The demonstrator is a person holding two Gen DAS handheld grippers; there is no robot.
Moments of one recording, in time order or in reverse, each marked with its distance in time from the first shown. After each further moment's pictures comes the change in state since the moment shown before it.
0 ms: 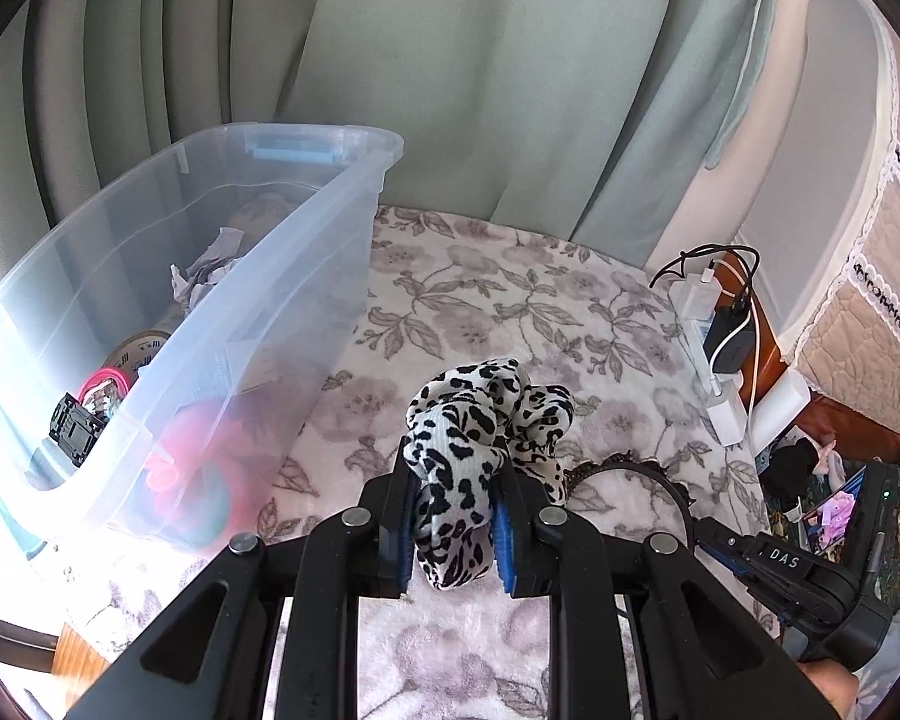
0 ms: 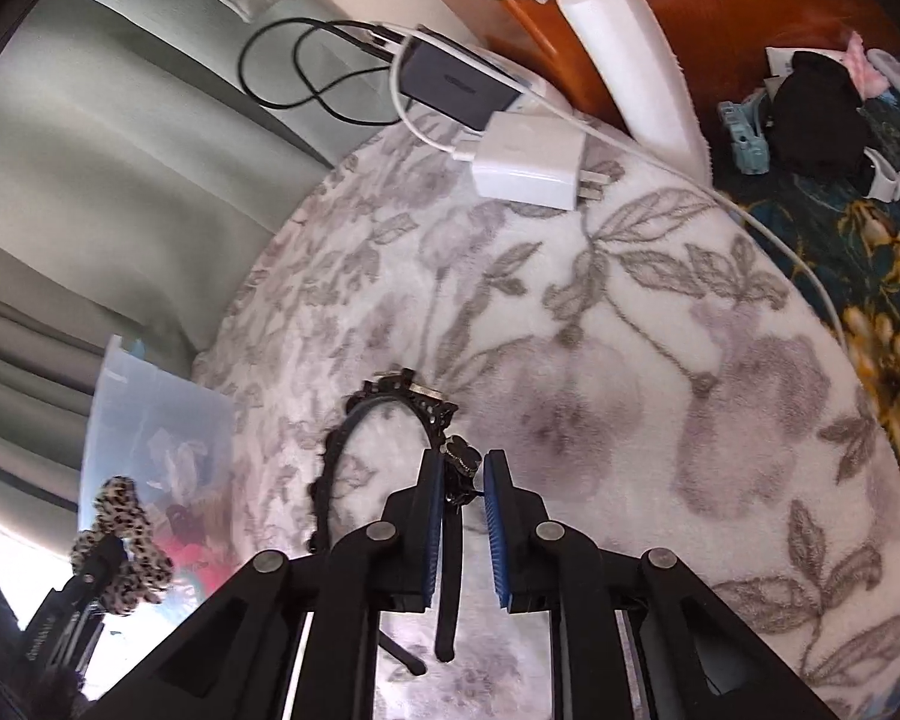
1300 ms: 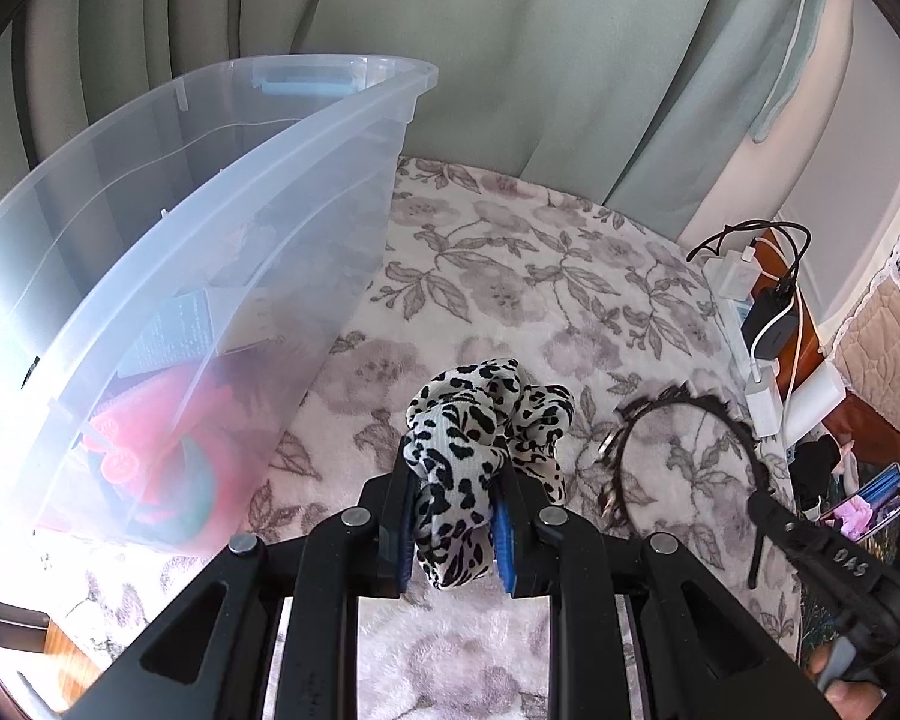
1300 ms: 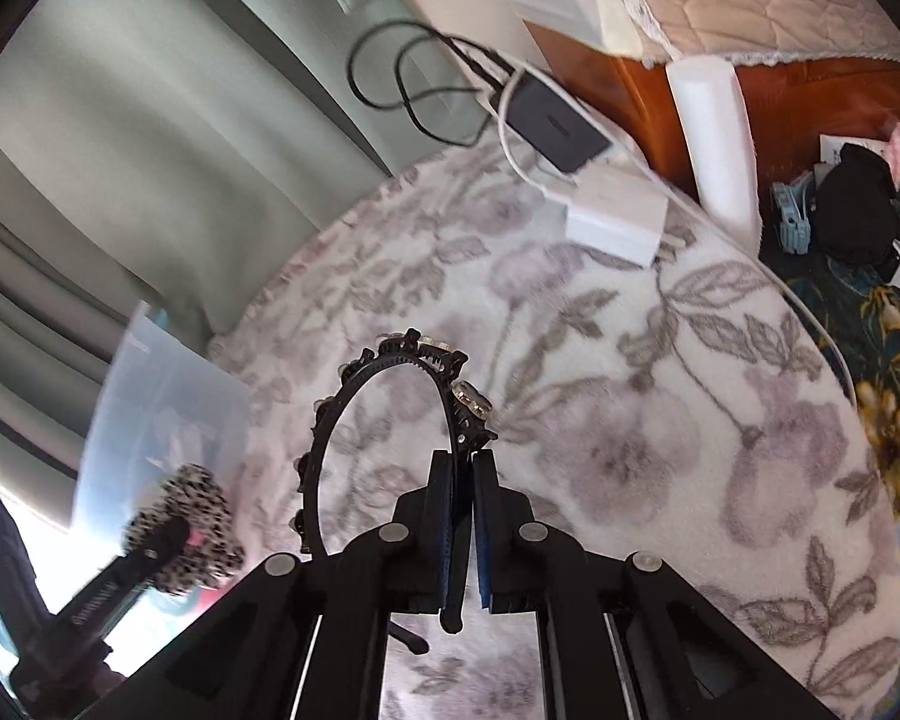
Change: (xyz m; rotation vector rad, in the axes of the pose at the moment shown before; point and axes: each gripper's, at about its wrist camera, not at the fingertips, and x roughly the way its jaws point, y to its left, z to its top) left arm 0.034 0.012 -0.001 -0.042 0.078 0.012; right arm -0.017 0.039 -0.002 -0.134 -0.092 0.025
